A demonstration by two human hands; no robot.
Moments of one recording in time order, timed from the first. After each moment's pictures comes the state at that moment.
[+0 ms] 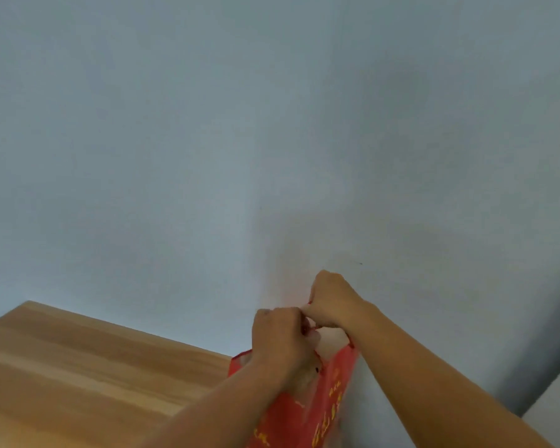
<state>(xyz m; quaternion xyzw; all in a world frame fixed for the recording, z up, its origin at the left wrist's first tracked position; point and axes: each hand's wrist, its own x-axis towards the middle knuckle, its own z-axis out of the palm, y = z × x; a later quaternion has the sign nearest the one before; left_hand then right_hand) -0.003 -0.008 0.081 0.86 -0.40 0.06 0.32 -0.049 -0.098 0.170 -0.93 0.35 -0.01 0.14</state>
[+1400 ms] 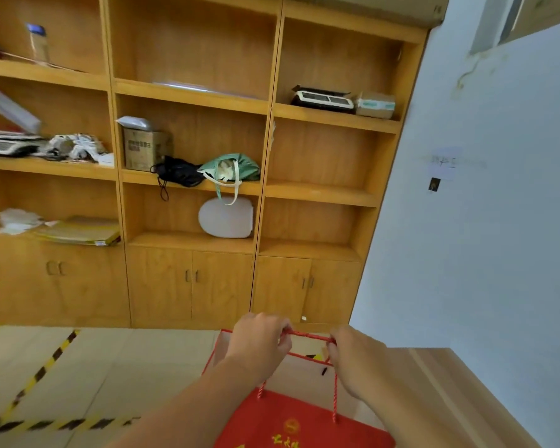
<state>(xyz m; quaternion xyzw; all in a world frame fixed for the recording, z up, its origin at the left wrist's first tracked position) 0.034 0.785 0.102 0.96 0.09 0.23 0.13 0.111 0.610 0.114 -0.95 -0.30 -0.05 0.11</state>
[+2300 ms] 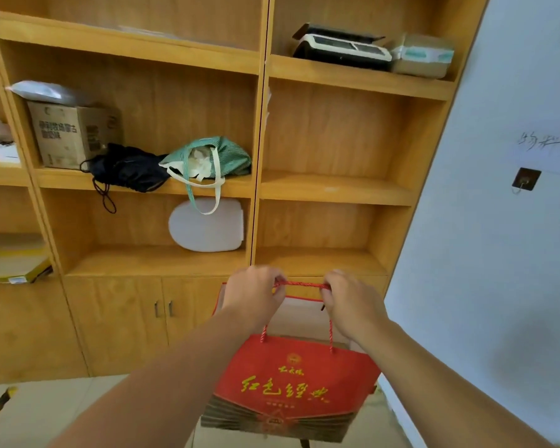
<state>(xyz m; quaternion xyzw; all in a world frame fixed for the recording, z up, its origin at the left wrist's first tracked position) 0.447 1.089 0.123 0.95 0.10 0.26 0.14 0.522 0.918 0.134 -0.93 -0.31 -0.13 0.12</state>
